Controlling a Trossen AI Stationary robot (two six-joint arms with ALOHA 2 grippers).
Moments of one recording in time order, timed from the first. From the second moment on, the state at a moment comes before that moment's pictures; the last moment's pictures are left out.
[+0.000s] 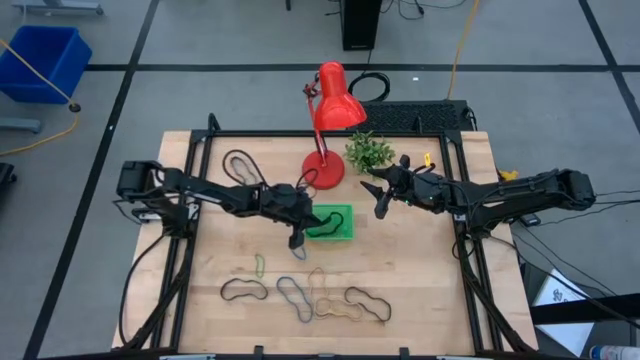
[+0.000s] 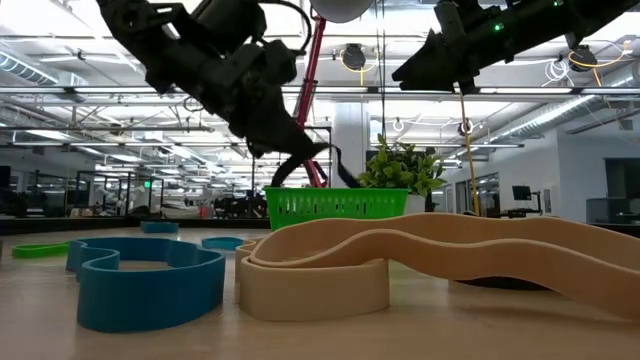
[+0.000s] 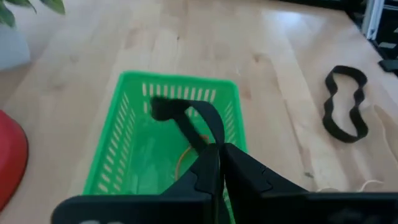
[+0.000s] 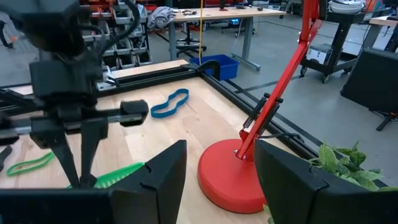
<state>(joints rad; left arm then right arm) 0.04 1.62 0.79 0.26 0.16 -0.11 -0.03 1.05 0.56 0.24 0.44 0.12</state>
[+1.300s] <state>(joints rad) 0.14 1.28 0.79 -0.04 0.16 -0.10 -0.03 1.05 0.56 0.24 0.44 0.12</state>
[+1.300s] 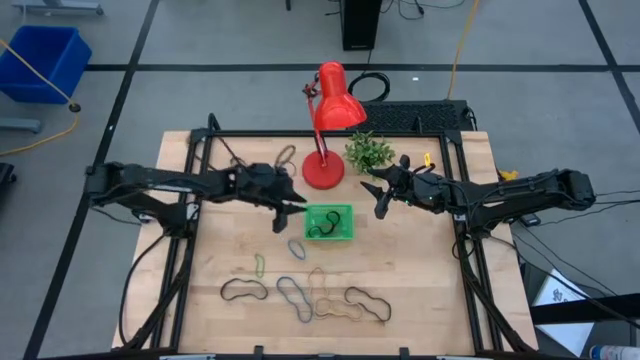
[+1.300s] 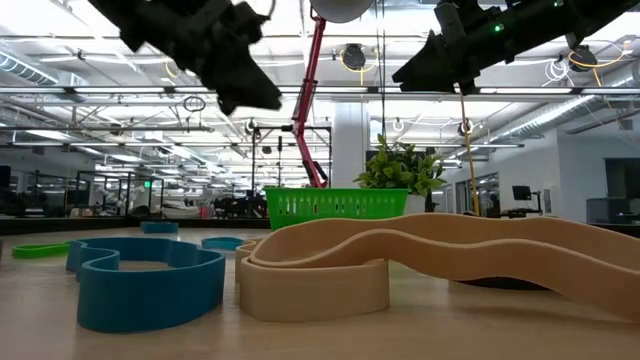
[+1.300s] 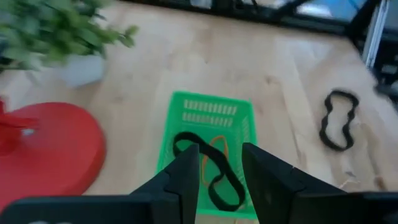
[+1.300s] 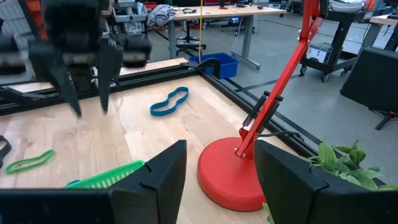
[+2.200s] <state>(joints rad) 0.30 1.23 0.79 -0.73 -0.21 -0.40 -0.03 1.05 0.56 0.24 0.44 0.11</state>
